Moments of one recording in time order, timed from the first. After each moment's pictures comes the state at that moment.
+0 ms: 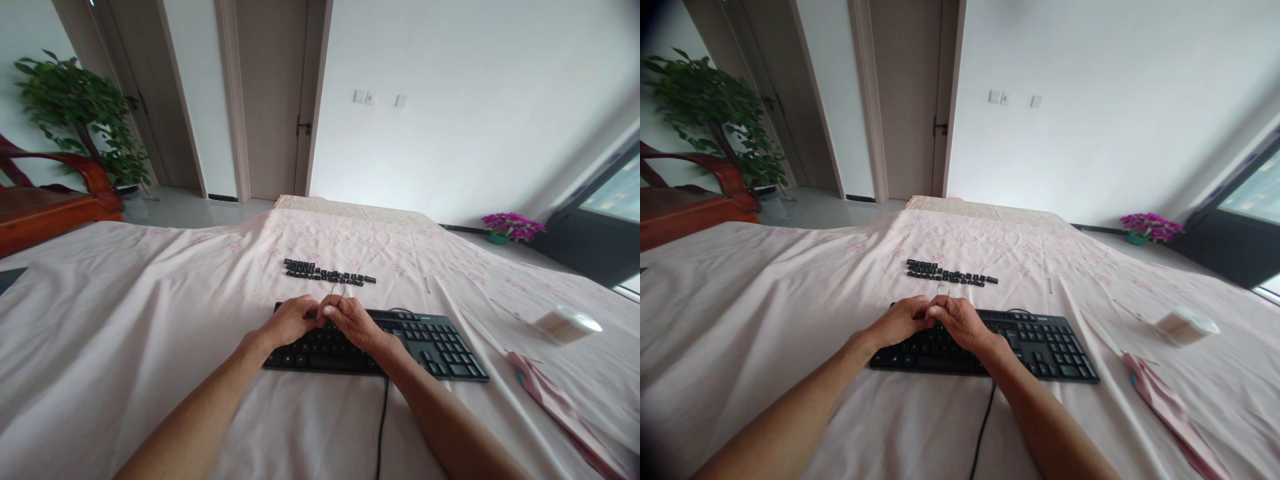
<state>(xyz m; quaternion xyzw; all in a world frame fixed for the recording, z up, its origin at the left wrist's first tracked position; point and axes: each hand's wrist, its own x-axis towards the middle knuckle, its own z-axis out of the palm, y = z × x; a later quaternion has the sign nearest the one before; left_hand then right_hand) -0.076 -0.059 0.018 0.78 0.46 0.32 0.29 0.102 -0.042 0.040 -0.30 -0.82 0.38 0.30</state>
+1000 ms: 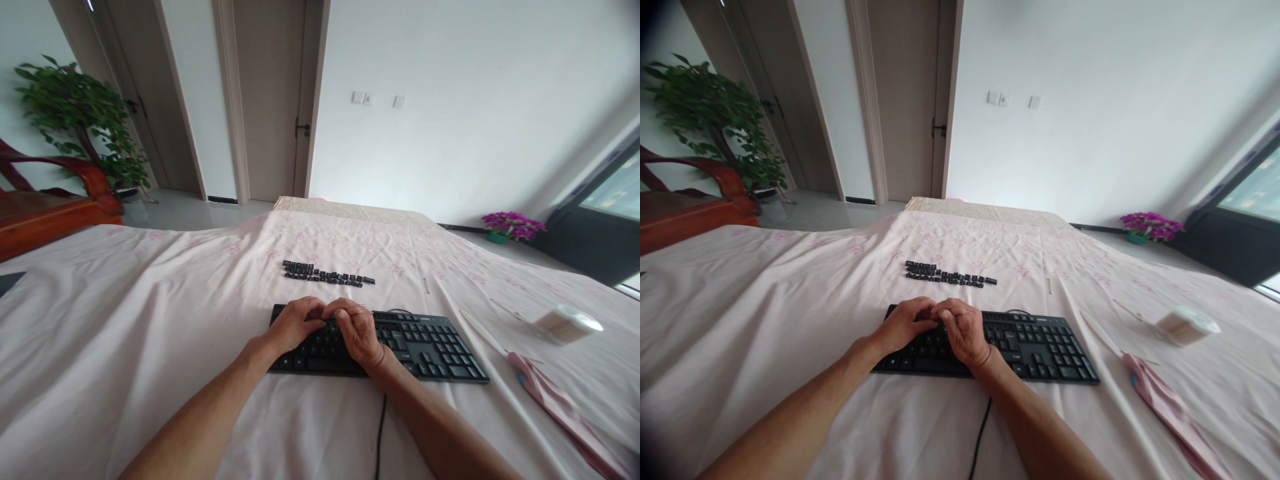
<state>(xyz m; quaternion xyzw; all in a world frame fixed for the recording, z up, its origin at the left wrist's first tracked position) -0.065 -0.060 0.014 0.74 0.45 0.37 0.33 0.105 -0.058 0.028 -0.32 -0.80 0.24 0.45</state>
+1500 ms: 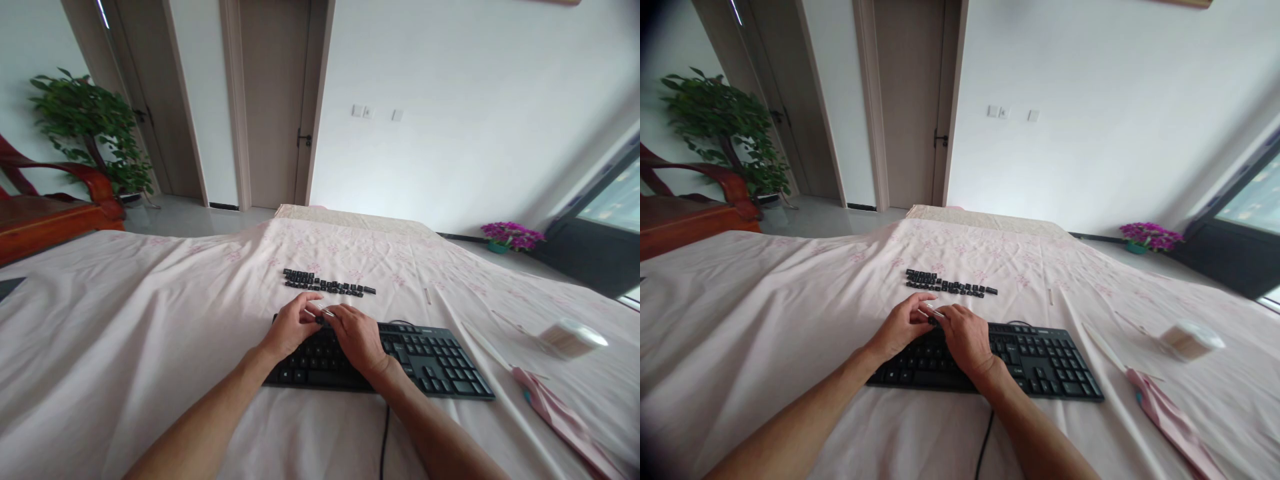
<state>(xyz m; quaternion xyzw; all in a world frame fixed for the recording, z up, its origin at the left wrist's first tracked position) -0.067 -0.051 0.004 0.61 0.42 0.49 0.45 0.103 -0.048 0.034 -0.46 -0.84 0.07 0.28</state>
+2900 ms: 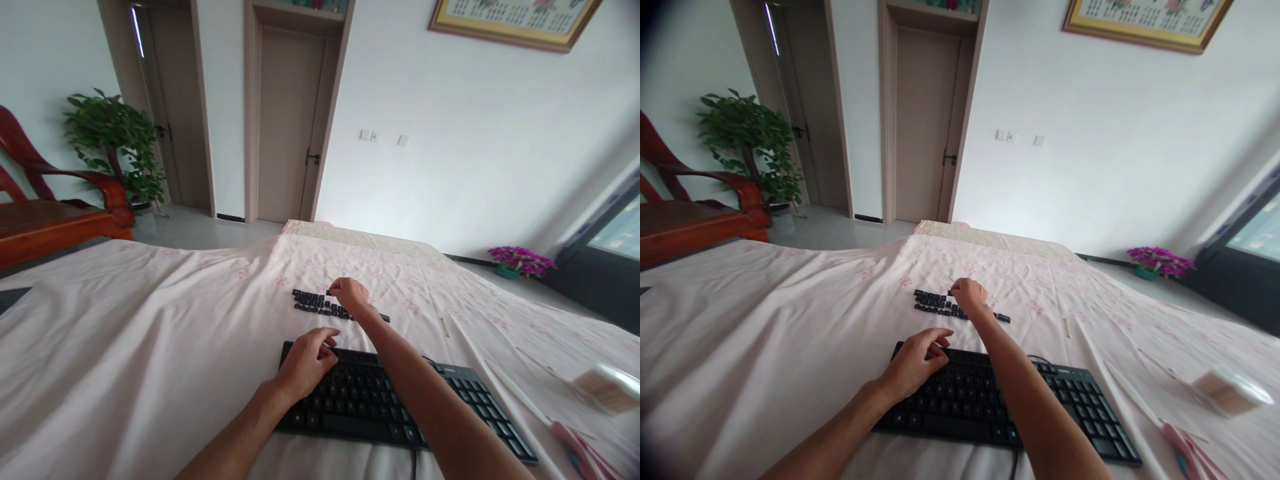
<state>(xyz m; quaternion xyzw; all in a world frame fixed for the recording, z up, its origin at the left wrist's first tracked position) -0.065 -0.050 0.006 0.67 0.48 0.43 0.37 0.061 0.110 0.046 -0.63 -0.76 0.07 0.15</state>
